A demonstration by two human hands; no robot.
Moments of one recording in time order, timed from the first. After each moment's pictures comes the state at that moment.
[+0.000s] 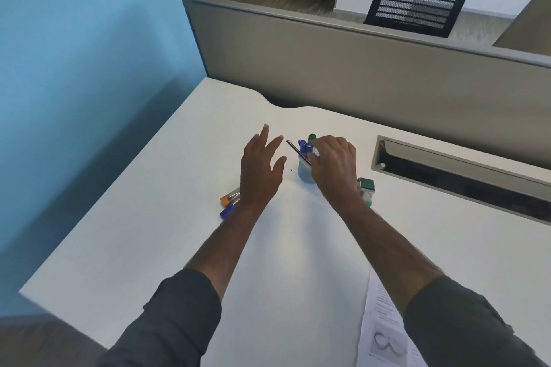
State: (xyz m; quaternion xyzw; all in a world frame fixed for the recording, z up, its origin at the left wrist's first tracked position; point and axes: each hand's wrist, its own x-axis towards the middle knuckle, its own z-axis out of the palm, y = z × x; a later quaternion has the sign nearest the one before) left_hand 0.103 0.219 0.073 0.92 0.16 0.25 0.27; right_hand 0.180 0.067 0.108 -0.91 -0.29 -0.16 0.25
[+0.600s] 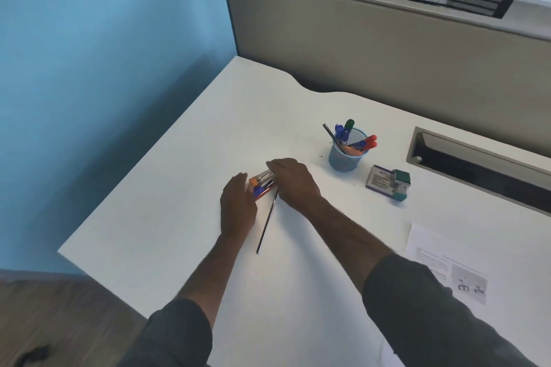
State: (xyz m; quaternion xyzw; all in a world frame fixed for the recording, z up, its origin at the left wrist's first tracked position) left_hand -0.026 0.269 -0.013 0.86 0.37 0.15 0.31; right_hand 0.102 0.162 0.038 -0.85 -0.49 0.07 0.18
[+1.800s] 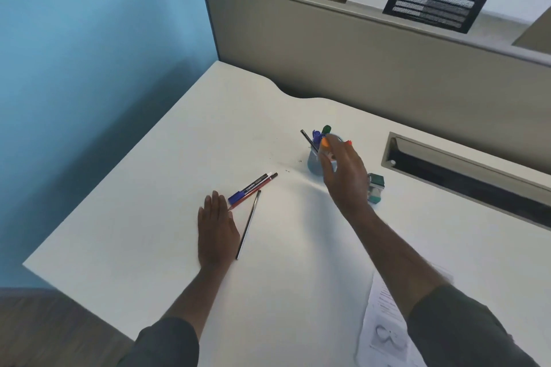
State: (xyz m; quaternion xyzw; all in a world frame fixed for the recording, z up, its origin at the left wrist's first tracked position) left_hand -0.056 0.242 -0.042 0.92 0.37 0.05 0.11; right_hand 0.163 0.059 0.071 -0.88 -0.29 -0.14 0.35
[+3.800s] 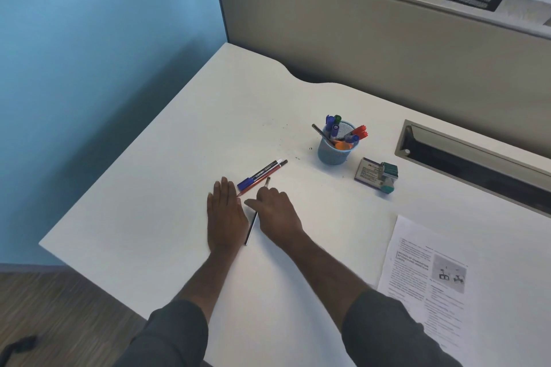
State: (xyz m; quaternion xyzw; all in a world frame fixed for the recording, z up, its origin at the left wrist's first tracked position) left_hand -0.060 0.241 -0.045 0.93 0.35 0.06 0.11; right_hand 0.032 0.132 0.004 -0.83 -0.51 0.03 0.21
